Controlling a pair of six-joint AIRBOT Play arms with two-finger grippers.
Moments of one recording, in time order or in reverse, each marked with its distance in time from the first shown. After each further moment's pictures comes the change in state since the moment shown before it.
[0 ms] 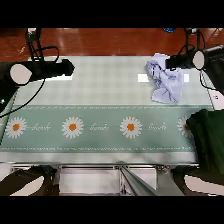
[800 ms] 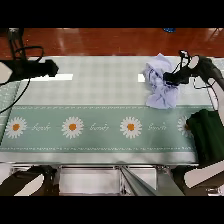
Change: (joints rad) left arm 0.120 0.119 -0.010 0.051 -0.211 0.081; right arm -0.190 -0.340 0.178 0.467 0.225 -0.242
